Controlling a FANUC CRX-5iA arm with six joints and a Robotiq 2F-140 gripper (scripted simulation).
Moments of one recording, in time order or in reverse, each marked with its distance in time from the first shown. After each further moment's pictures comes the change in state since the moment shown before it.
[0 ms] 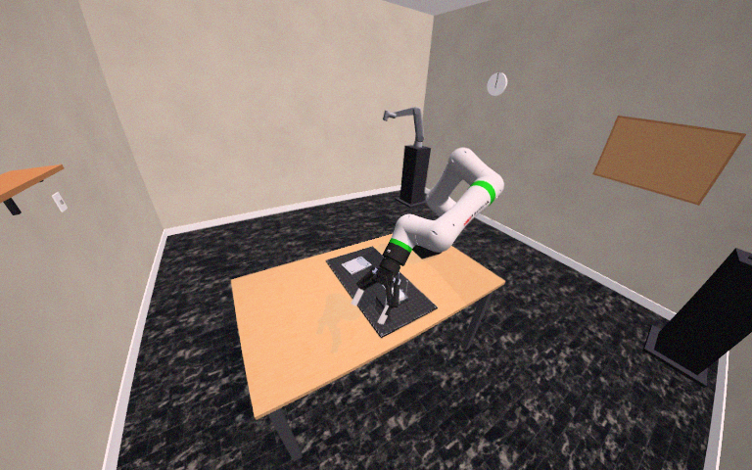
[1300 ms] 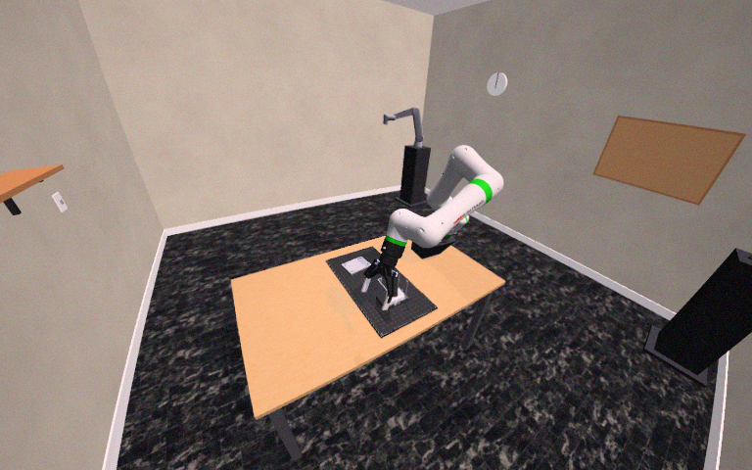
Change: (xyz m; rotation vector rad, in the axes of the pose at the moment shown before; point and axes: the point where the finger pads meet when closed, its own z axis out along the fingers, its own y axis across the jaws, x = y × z) arm -0.123 0.095 -0.043 -0.129 -0.327 0.038
